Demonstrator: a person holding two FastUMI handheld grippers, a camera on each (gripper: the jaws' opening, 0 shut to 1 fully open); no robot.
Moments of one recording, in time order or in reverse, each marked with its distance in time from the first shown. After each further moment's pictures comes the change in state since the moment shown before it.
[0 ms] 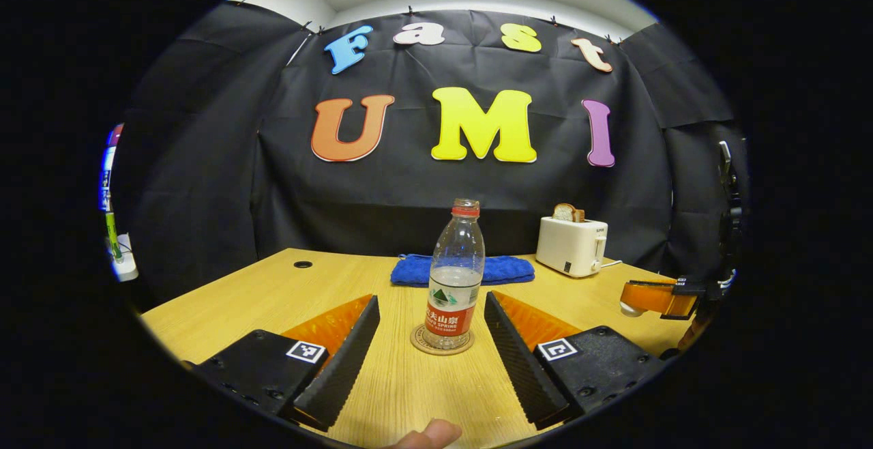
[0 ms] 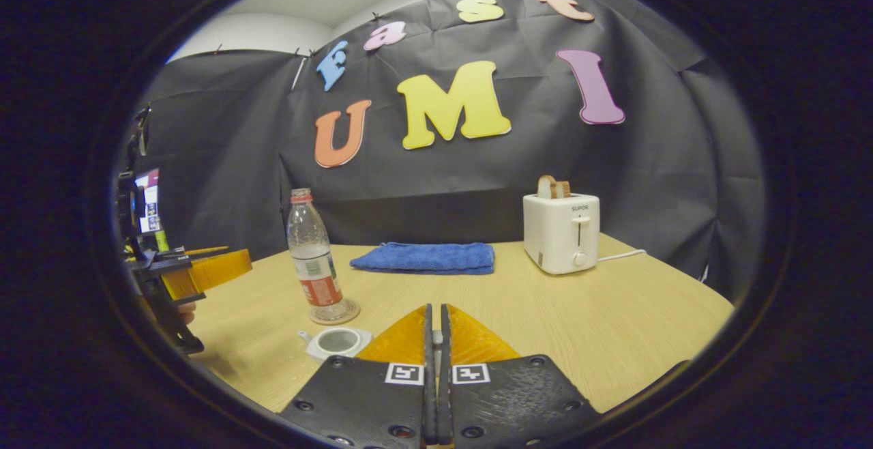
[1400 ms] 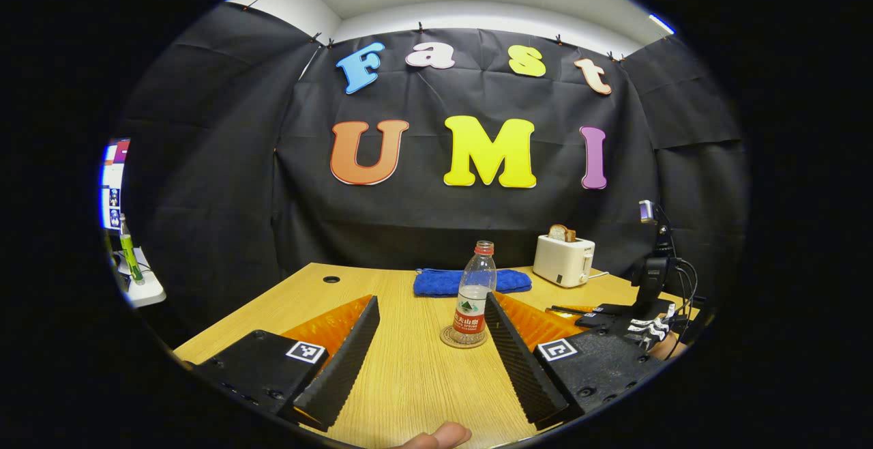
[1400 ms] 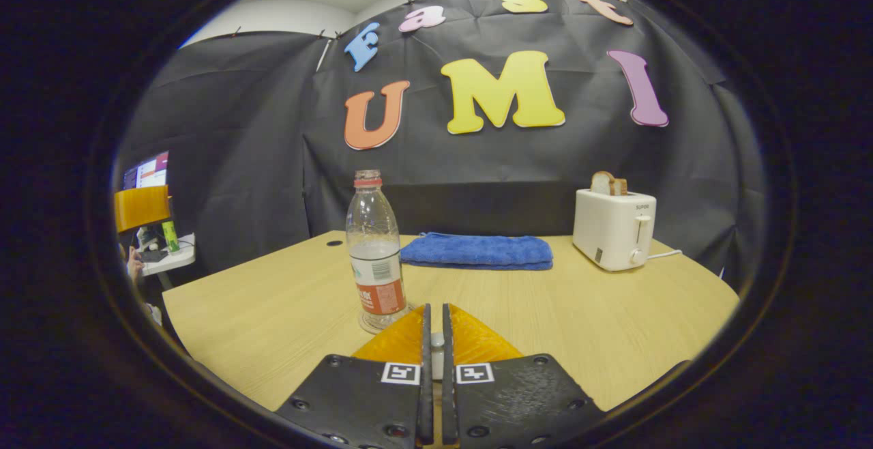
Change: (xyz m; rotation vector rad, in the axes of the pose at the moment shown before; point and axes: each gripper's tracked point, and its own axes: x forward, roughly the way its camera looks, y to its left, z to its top) left arm -0.084 0.047 0.063 0.004 -0.018 -0.022; right arm 0.037 0.101 -0.015 -0.046 0.084 0.050
